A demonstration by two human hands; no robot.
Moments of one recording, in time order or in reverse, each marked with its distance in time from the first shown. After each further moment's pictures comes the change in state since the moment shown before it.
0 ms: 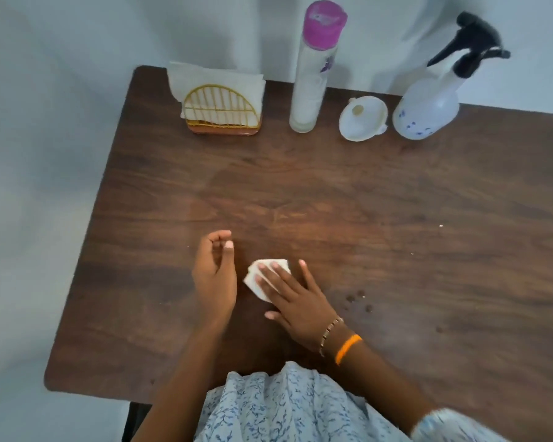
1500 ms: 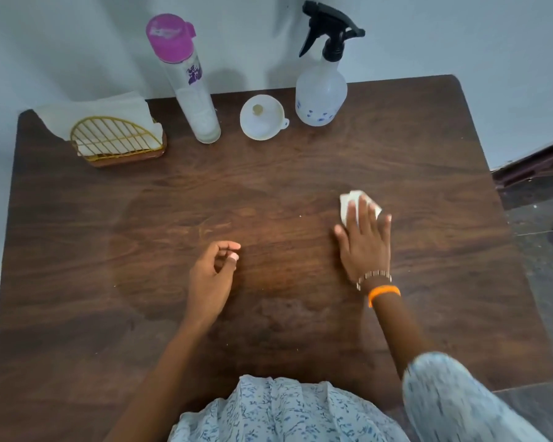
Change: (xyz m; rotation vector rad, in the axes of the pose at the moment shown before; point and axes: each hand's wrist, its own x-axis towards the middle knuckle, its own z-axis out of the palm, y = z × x) left_hand -0.020 0.028 0.076 0.190 -0.482 0.089; right_hand -0.083 0.169 -0.017 0.116 0.126 0.957
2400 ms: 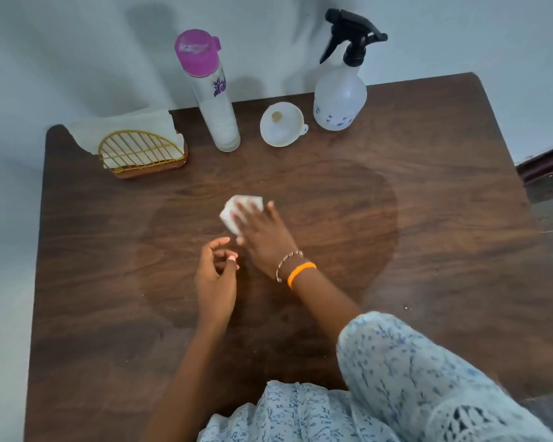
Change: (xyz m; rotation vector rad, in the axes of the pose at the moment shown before) left_hand 0.016 -0.013 -0.017 -0.190 0.193 -0.019; right_hand 0.029 -0.178 0.013 0.088 -0.191 -0.621
